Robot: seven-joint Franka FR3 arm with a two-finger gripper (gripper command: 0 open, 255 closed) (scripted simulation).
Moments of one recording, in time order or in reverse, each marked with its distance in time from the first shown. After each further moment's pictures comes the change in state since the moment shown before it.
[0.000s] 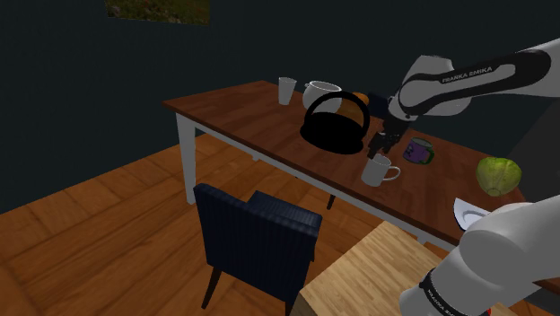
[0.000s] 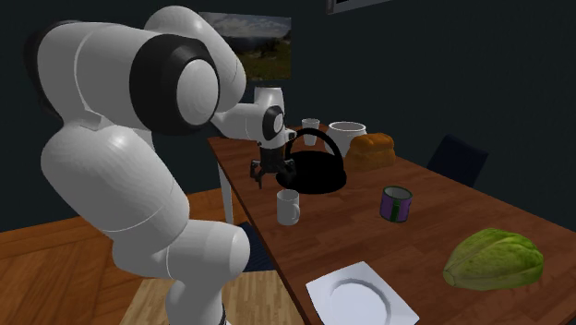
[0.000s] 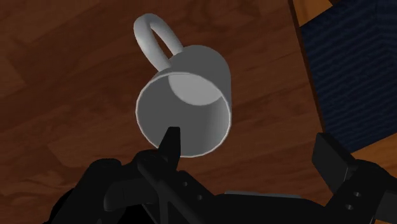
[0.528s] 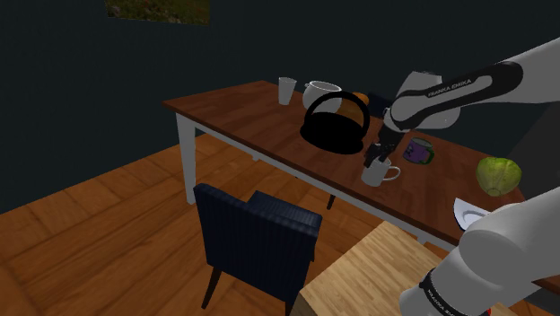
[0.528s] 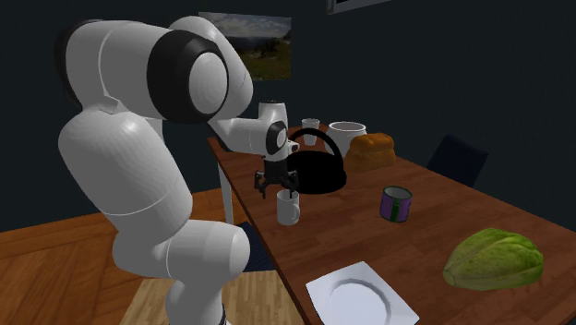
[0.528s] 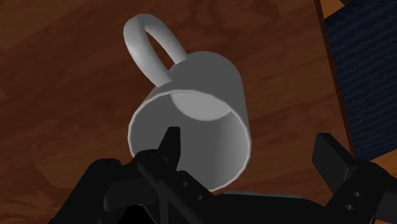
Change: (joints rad) arm -0.003 0.098 -0.028 -0.037 -0.001 0.130 -0.013
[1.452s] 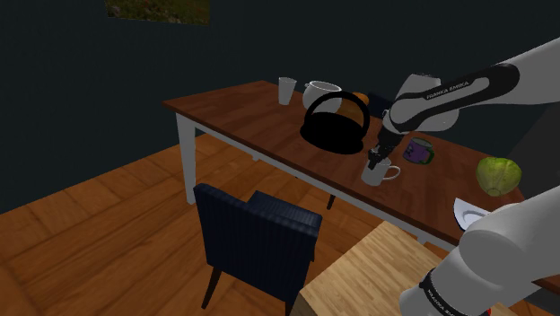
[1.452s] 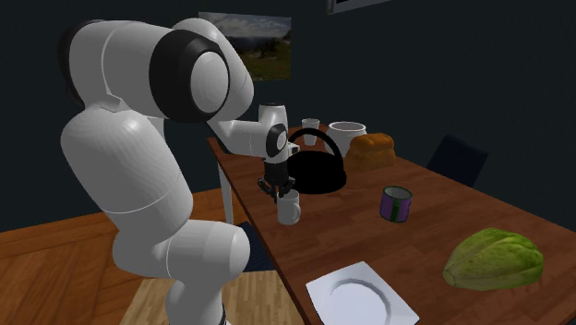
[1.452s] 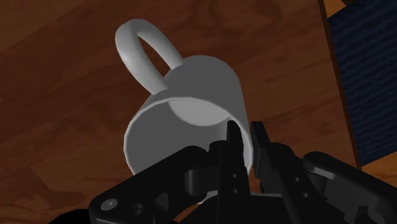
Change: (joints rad) arm 0.000 0.013 -0.004 -0.009 0.001 0.023 -0.002
